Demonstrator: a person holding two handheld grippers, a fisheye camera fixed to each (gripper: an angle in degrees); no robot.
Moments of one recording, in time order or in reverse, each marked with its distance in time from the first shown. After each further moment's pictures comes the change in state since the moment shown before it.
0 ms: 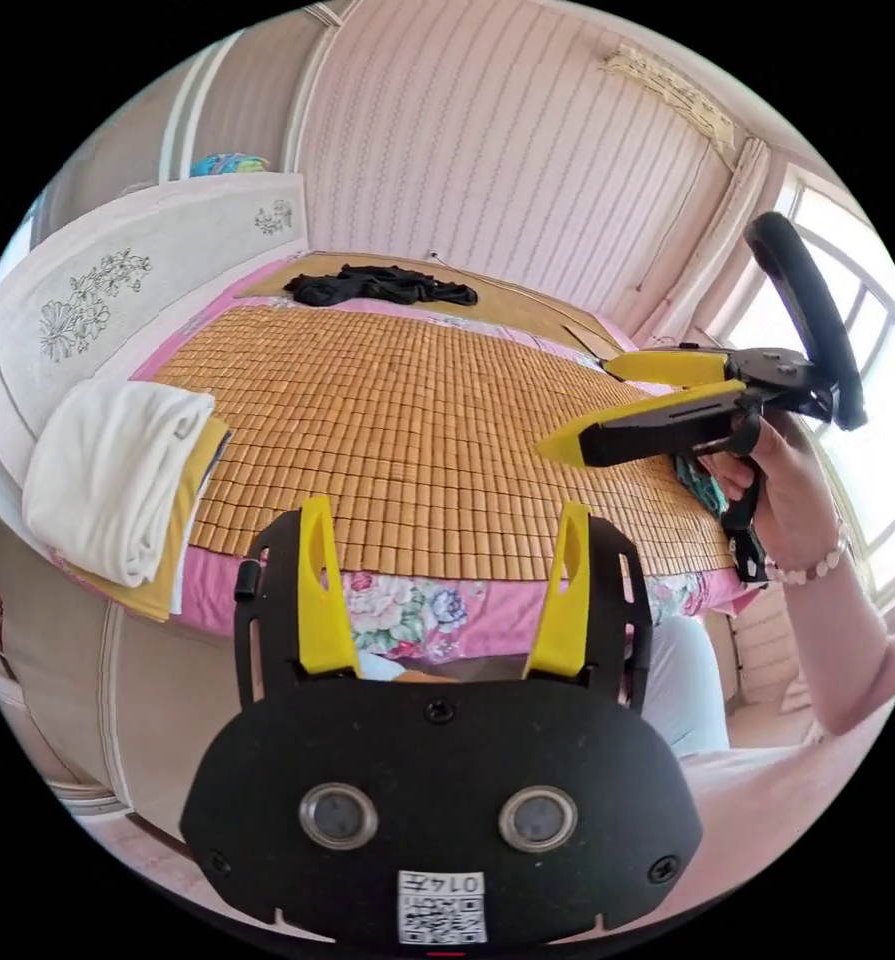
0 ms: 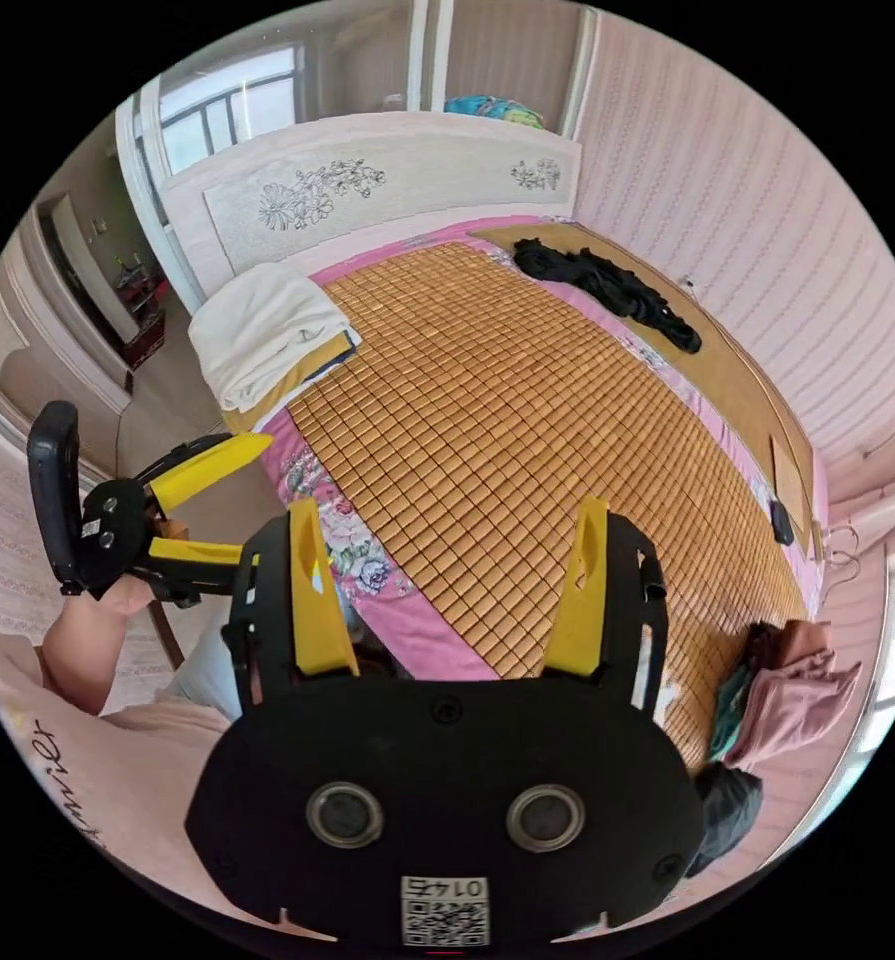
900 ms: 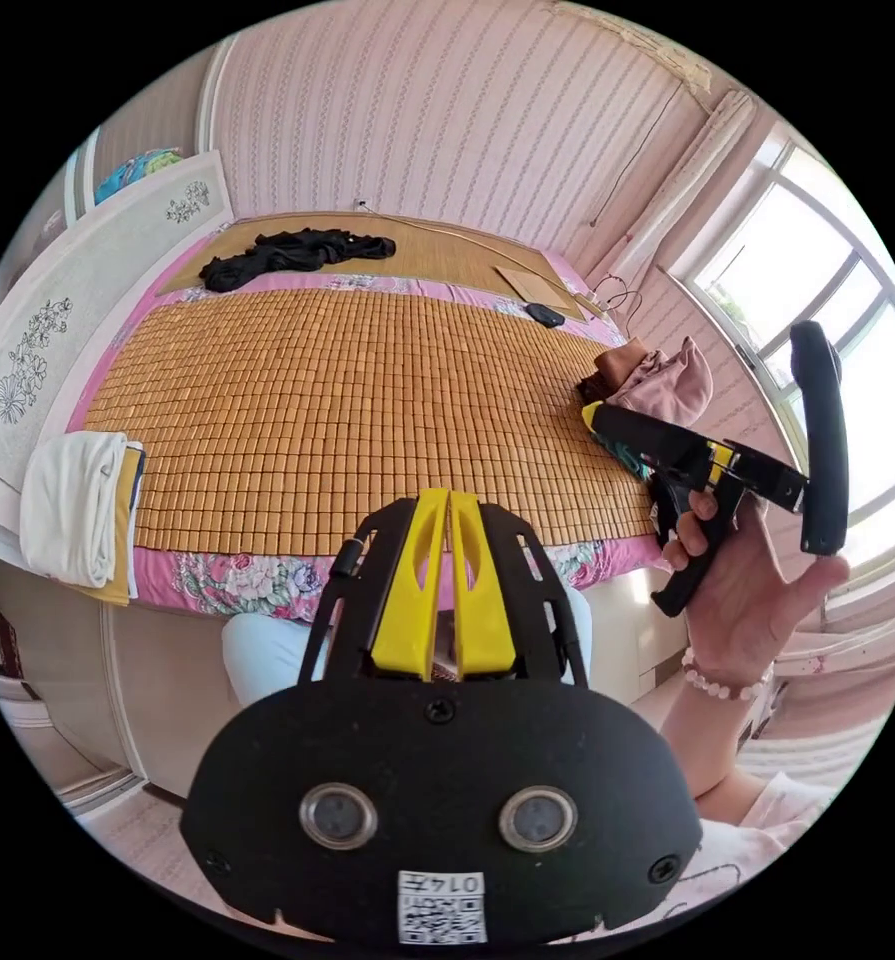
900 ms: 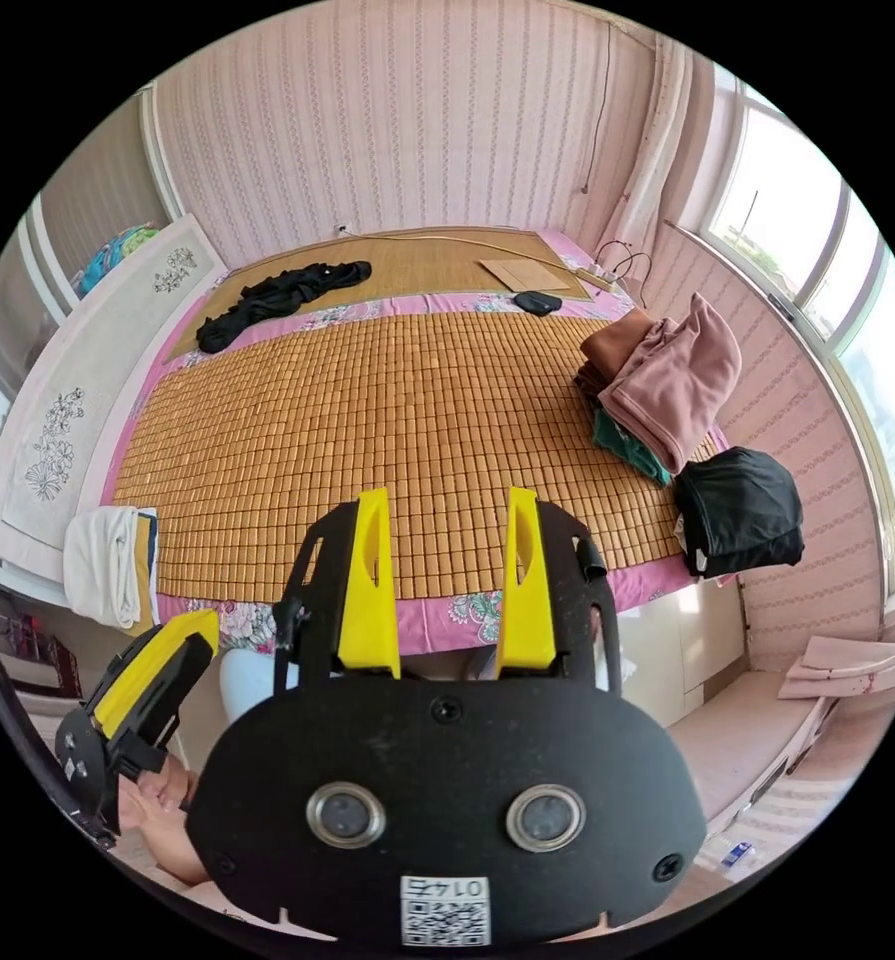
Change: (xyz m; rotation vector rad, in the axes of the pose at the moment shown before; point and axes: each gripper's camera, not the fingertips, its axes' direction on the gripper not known) left arm 0.315 -0.144 -0.059 -0.203 0.062 0.052; right arm 0.076 0.197 -0.157 0.013 0.308 0.852
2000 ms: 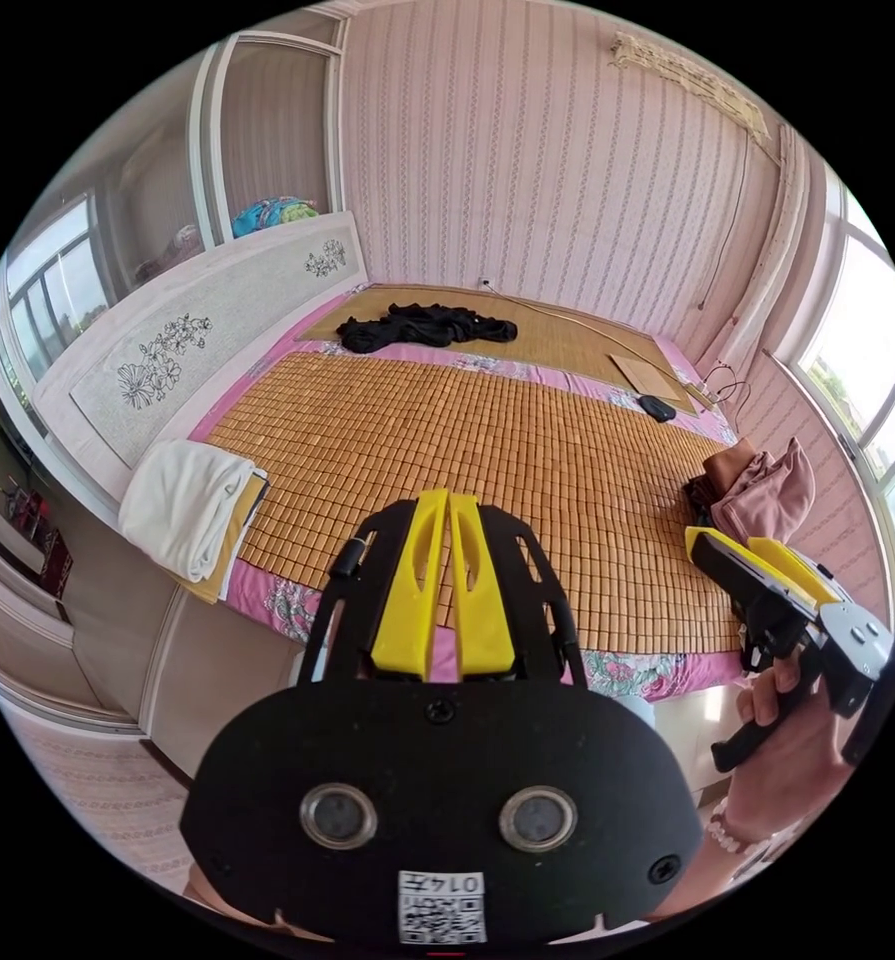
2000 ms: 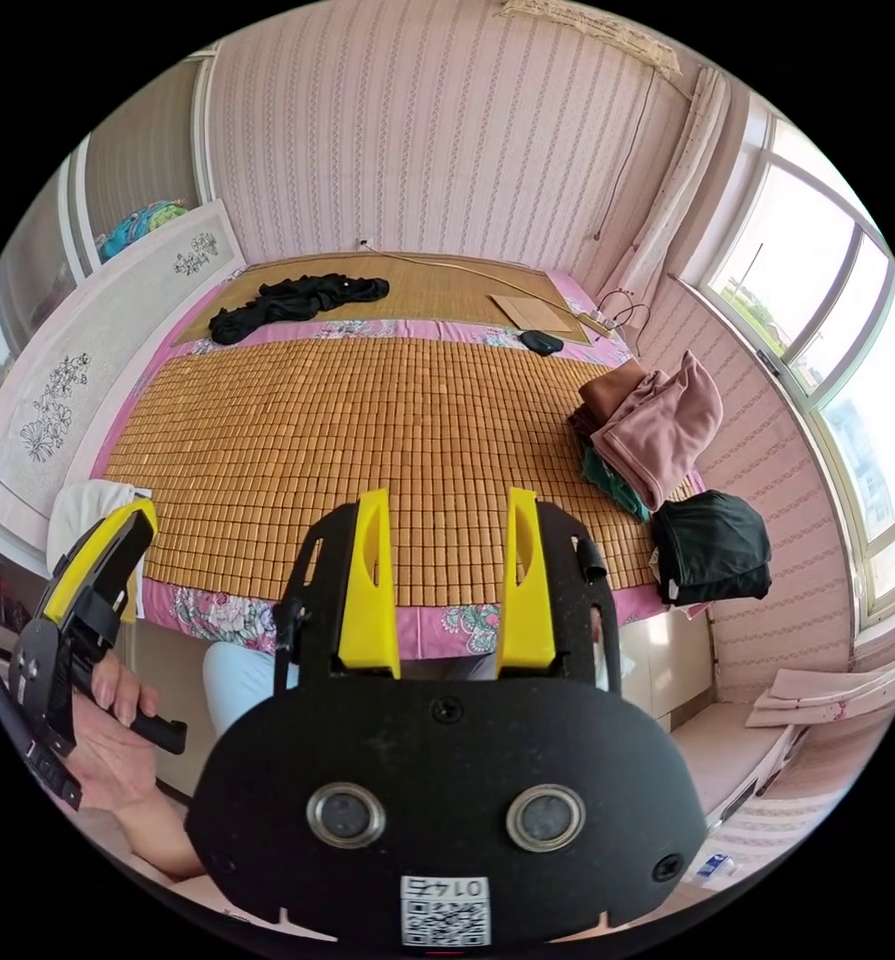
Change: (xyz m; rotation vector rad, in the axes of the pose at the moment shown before) left arm 0.057 -0.054 -0.081 0.220 -0.331 -0.171; right arm -0.034 0.053 -0.058 0.082 0.071 -0.098
